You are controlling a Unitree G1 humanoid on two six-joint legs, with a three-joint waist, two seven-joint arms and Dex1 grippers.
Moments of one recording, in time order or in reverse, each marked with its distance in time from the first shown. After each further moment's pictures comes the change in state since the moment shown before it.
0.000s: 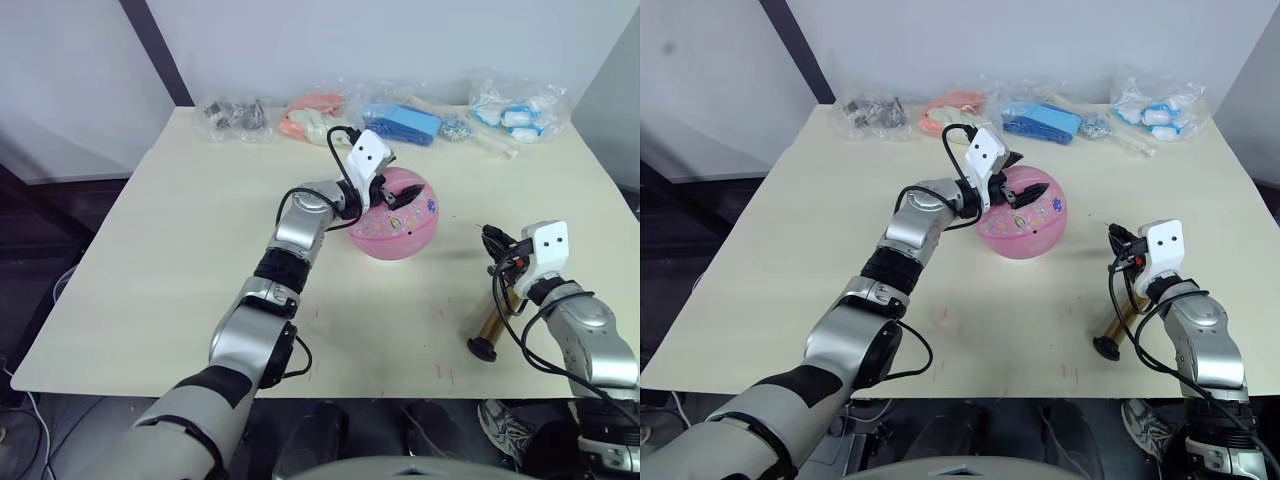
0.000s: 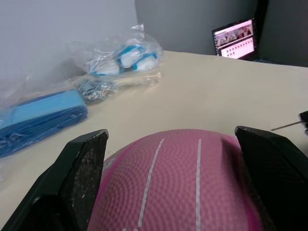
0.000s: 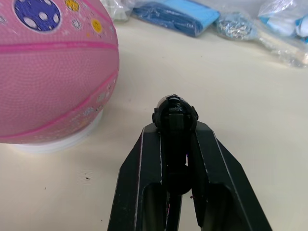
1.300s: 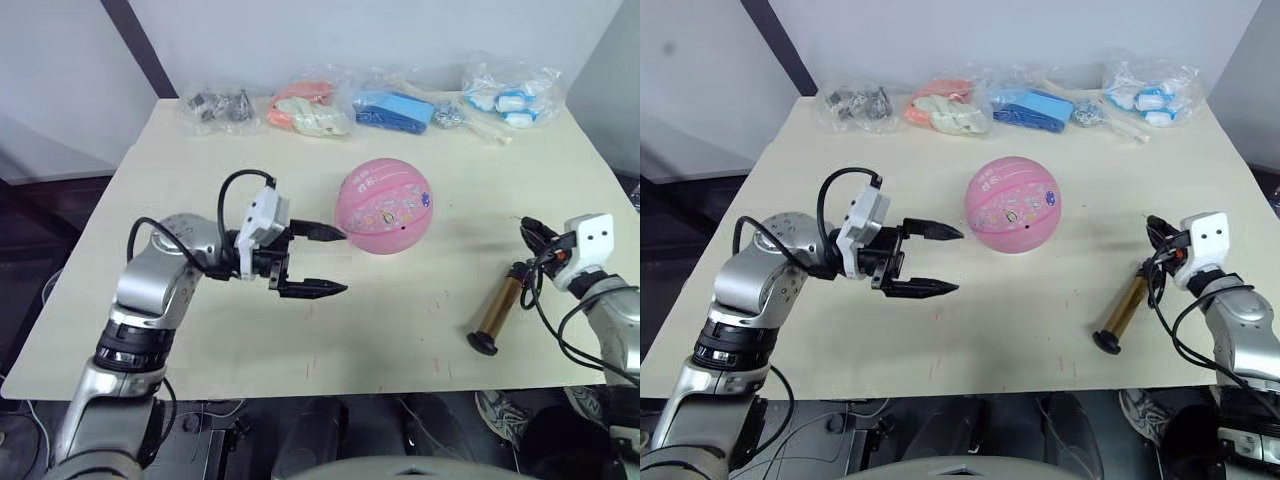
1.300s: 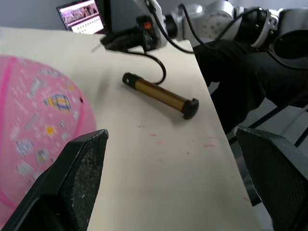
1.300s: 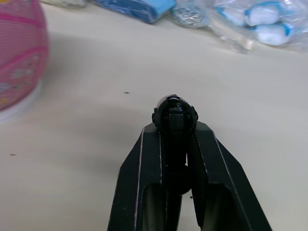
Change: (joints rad) left arm 0.542 0.584 0.084 -0.822 -0.417 0.320 -0.596; right arm -0.052 -0.134 -0.109 0.205 0.030 -0.135 0.088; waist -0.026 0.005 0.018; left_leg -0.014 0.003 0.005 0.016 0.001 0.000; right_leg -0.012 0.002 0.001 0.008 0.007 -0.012
